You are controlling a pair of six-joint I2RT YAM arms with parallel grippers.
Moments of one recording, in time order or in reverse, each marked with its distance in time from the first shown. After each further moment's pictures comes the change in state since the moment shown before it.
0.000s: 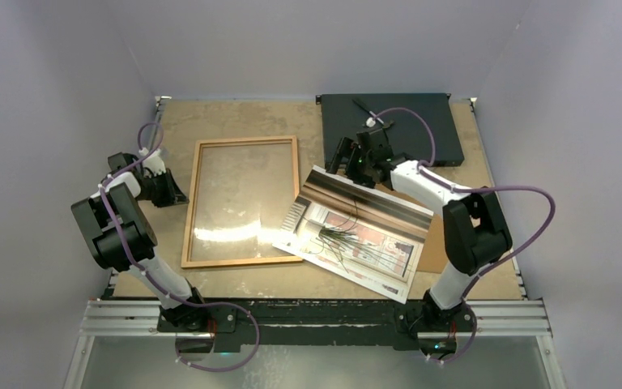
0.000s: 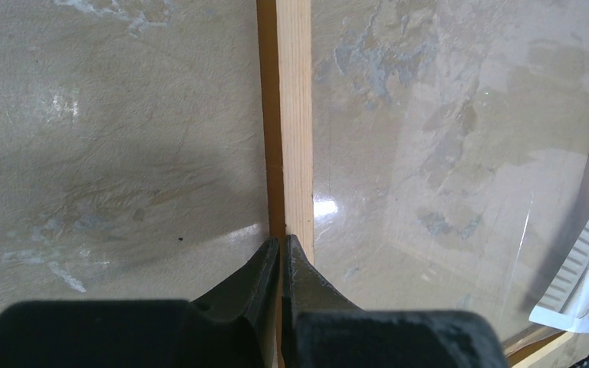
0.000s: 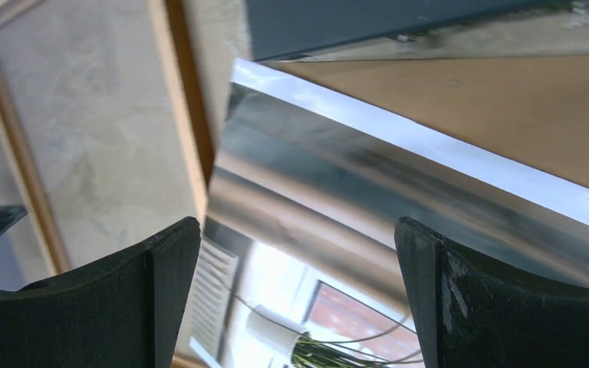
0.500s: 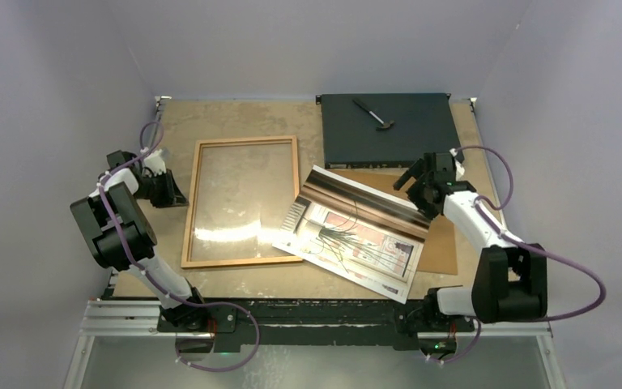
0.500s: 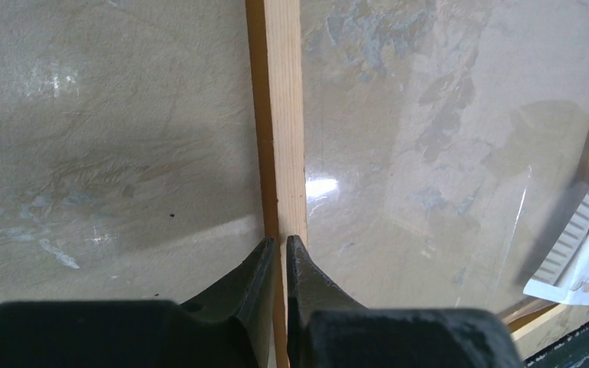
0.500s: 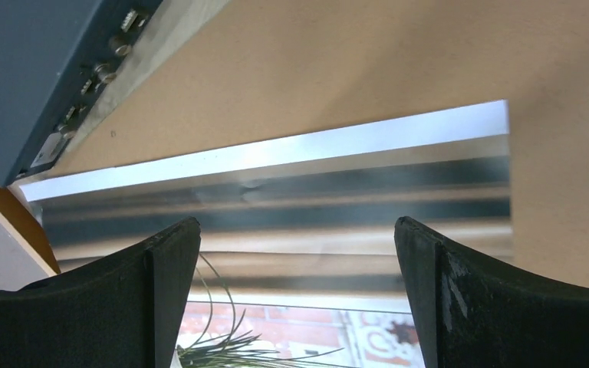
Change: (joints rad) left arm 0.000 0.005 0.047 -0.121 -0.009 0.048; right arm -0.353 -0.361 -0.344 -0.190 0.156 0.081
